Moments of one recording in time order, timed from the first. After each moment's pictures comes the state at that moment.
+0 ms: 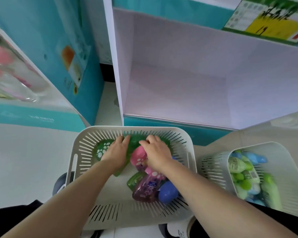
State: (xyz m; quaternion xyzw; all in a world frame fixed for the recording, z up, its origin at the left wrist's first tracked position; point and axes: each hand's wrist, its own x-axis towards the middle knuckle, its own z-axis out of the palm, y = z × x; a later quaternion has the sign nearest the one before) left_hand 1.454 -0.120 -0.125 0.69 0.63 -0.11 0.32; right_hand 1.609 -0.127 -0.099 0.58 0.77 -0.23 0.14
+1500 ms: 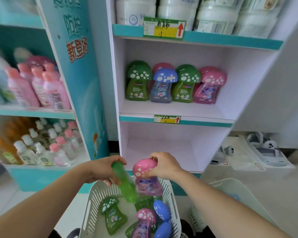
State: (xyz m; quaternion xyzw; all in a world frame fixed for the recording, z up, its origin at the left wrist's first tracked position) left_hand 1.408 -0.146 0.164 0.59 0.55 0.03 0.59; right_hand 1.642 -0.165 0.152 0.65 0.69 -0.28 -0.12
